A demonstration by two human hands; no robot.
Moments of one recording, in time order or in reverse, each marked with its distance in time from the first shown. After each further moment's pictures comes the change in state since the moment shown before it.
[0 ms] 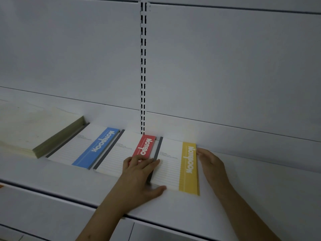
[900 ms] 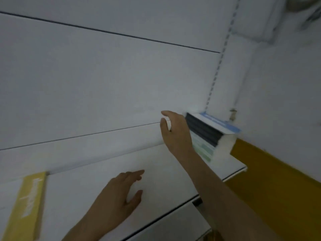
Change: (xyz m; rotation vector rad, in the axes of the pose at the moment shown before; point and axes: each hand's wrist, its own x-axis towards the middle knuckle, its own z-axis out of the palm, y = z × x) left_hand 0.082 0.267 0.083 -0.432 -0.199 0.546; right_hand -0.023 0.010 -0.302 -0.479 0.601 -0.186
